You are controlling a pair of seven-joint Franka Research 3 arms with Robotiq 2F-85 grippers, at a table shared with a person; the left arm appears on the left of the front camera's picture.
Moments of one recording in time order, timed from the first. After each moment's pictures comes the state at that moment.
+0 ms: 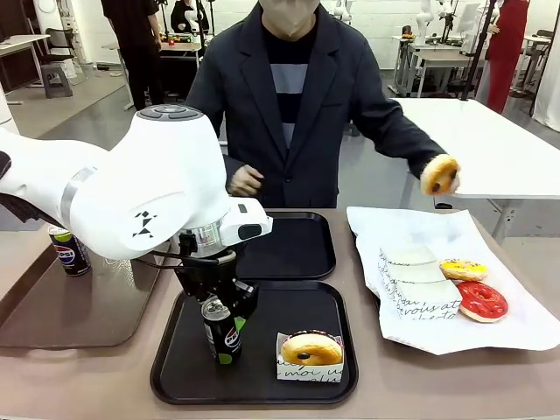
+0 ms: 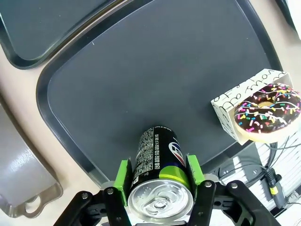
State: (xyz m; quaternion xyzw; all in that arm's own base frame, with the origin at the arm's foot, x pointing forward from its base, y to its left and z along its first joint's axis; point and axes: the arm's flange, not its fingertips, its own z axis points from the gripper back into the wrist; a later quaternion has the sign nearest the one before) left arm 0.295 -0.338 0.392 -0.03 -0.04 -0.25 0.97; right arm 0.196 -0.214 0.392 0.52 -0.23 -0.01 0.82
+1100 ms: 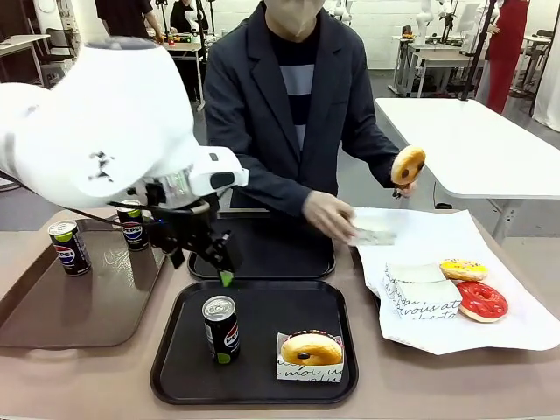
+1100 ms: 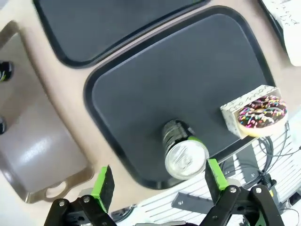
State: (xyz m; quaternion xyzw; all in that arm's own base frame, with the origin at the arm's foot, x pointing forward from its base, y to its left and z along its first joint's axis) left arm 0.306 -0.298 0.467 -0.02 -0.08 -0.22 0.97; right arm 0.196 -0.214 0.392 0.52 -0.23 -0.01 0.82
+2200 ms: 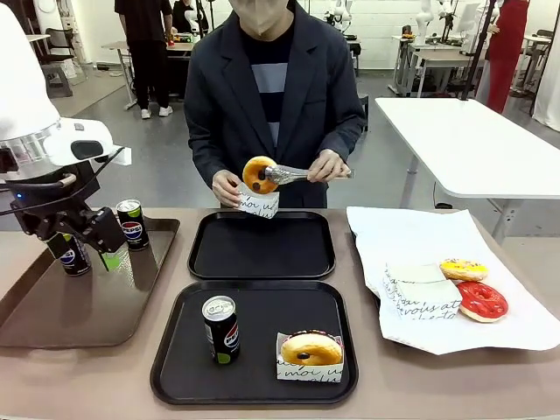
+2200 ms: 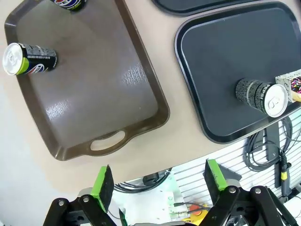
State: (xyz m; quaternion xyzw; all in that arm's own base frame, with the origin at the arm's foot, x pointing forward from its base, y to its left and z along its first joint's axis) left arm 0.302 -0.147 0.497 -0.01 -0.05 -0.16 0.99; right arm 0.196 -0.214 0.392 0.52 -0.23 -0.01 0.82
